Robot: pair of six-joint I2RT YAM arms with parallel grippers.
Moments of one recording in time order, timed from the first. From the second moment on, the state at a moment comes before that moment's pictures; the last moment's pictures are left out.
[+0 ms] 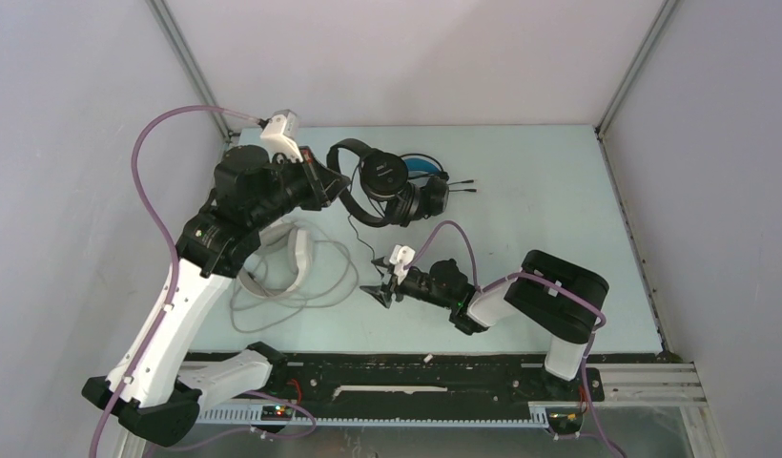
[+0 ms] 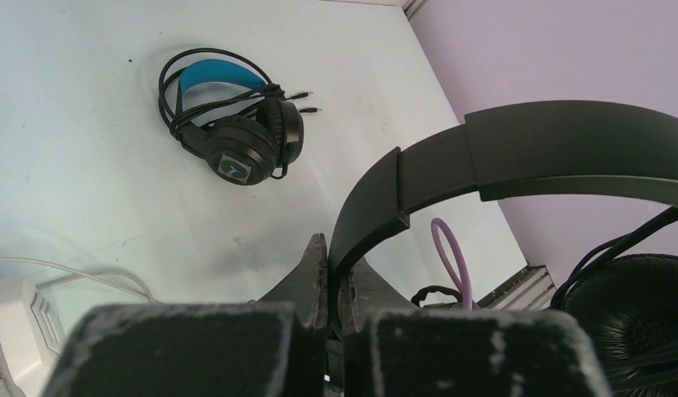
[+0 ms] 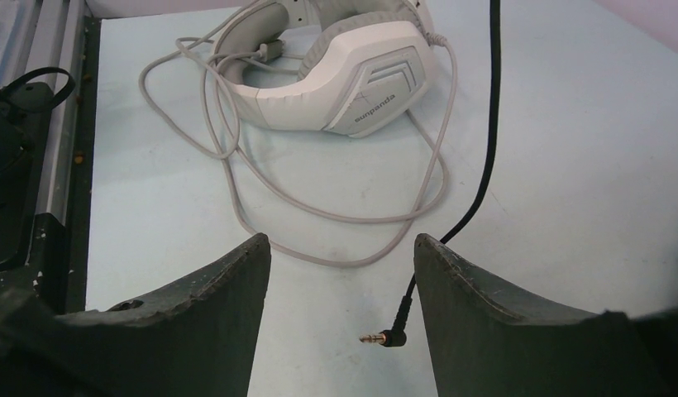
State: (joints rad) left arm -0.48 1.04 1.39 -0.62 0.14 -0.50; right arm 1.01 1.80 0.55 1.23 -0.21 -0.06
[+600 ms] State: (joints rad) left arm -0.48 1.04 1.39 -0.62 0.14 -0.50; right arm 1.02 1.68 0.55 1.18 -0.21 -0.06
